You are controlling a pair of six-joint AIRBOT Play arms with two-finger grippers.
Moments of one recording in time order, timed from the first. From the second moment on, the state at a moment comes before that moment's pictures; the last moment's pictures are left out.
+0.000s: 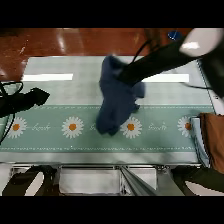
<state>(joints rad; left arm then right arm) 0.09 -0.69 0.75 1.19 -0.94 -1.59 0.51 -1.37 1.55 -1.11 1.22 1.41</state>
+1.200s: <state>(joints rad) 0.22 -1.22 0.79 0.62 -1.18 -1.20 -0.10 -0.98 0.83 -1.01 1.11 1.49</state>
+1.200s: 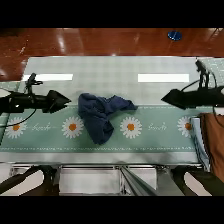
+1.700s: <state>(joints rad) -0.05 -1.57 1.13 0.73 -1.26 -1.25 -0.05 -0.93 0.53 -0.93 1.01 1.49</state>
